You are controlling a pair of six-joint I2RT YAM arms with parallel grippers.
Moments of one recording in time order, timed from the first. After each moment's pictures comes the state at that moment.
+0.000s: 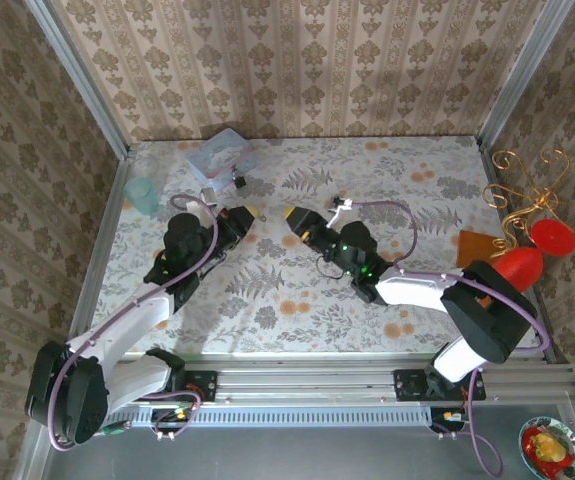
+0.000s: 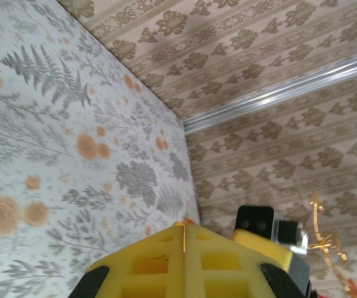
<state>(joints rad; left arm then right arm) -0.48 1.07 0.60 0.32 0.32 -1.08 0.69 1.56 0.68 0.89 -0.04 1.14</state>
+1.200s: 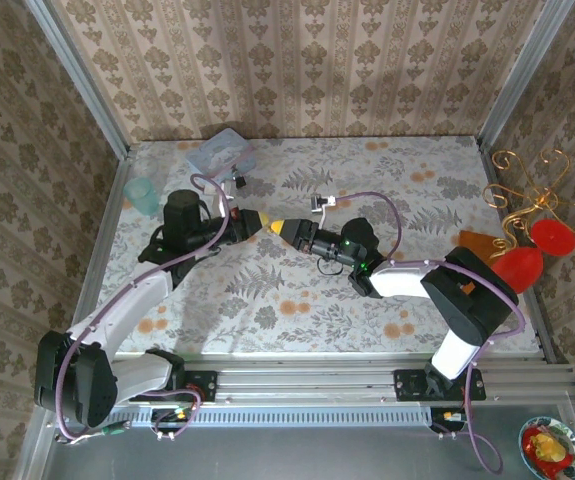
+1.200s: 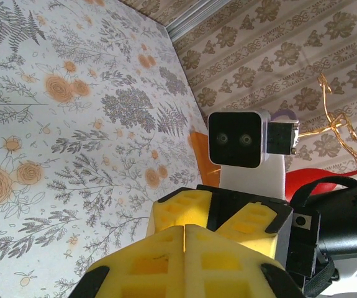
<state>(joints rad) -0.41 1.16 0.79 0.03 0.71 -0.75 0.65 1.69 0.71 1.10 -0.47 1.16</state>
